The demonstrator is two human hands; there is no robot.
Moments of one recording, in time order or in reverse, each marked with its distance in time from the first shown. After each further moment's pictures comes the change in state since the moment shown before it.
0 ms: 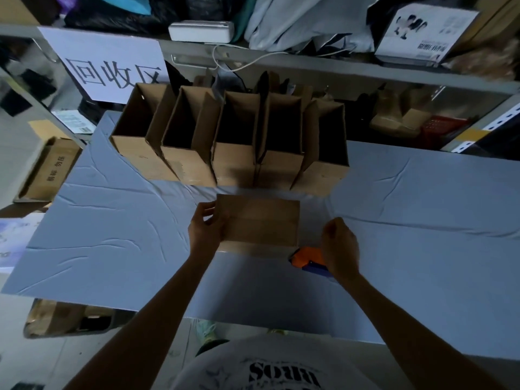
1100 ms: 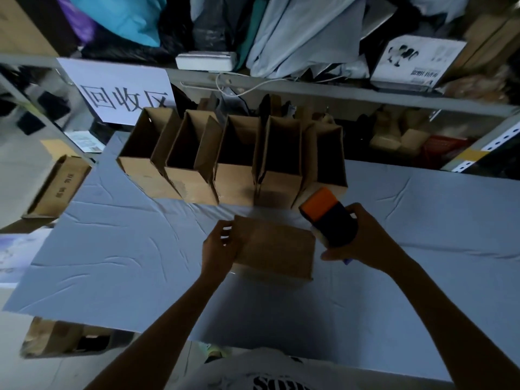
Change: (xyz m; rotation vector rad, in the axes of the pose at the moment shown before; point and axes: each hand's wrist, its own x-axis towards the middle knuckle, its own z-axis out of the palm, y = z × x) left_hand -0.011 0.008 0.018 0.189 -0.134 0.096; right_hand 0.042 -0.046 -0.093 -0.022 -0.431 -0.183
